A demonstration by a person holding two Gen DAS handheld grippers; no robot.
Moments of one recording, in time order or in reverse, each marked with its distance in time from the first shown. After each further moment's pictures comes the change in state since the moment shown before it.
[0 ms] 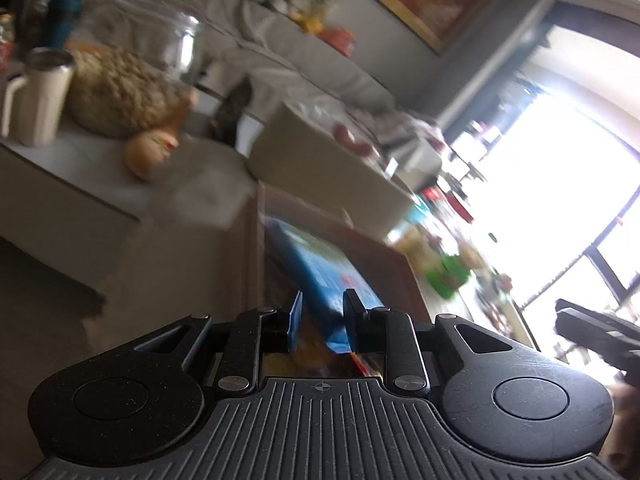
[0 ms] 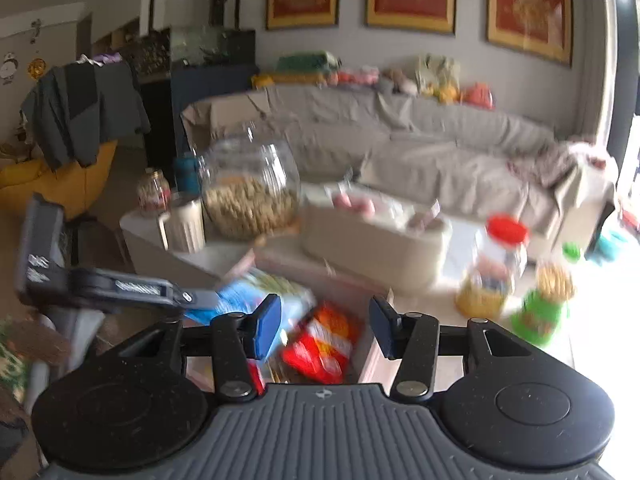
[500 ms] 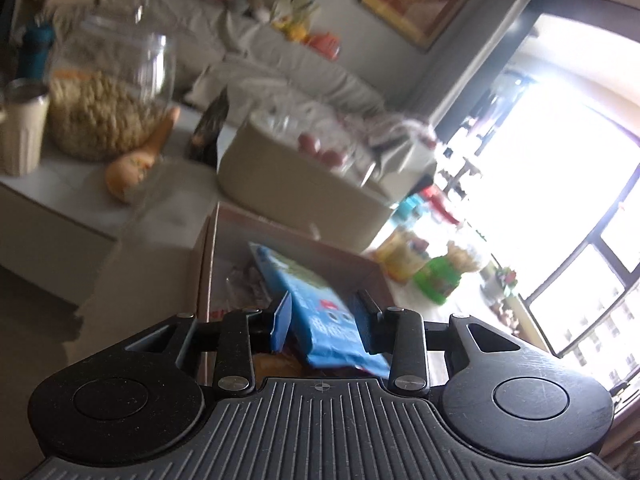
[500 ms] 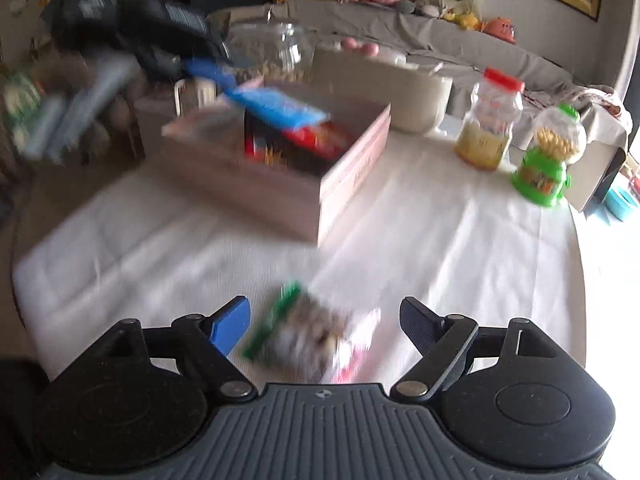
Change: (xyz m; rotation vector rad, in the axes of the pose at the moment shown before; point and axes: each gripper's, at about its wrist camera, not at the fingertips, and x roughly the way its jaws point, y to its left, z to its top) left arm -0.006 -0.041 0.001 0.074 -0.055 0.030; right arm -0.025 -0.010 -0.151 -0.093 0.227 0.025
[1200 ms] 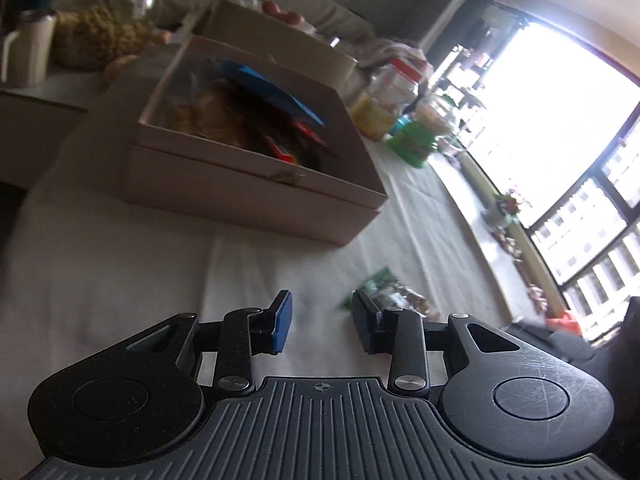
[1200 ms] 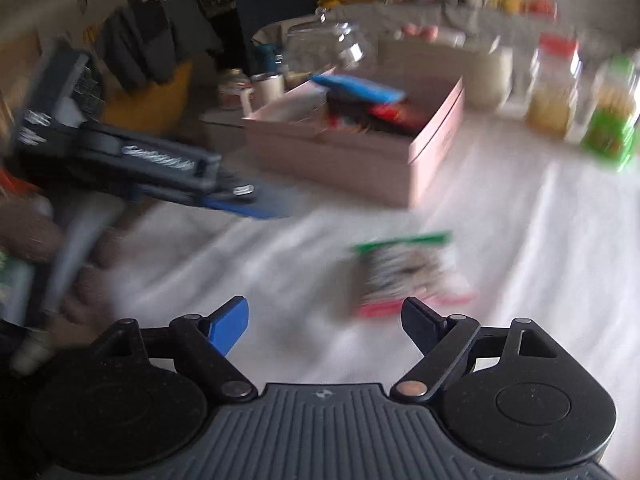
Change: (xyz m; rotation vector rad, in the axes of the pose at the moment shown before) left arm -0.028 -0.054 -0.133 0.040 0.191 0.038; right arm -0.011 0.018 -0.023 0.017 -0.044 0.187
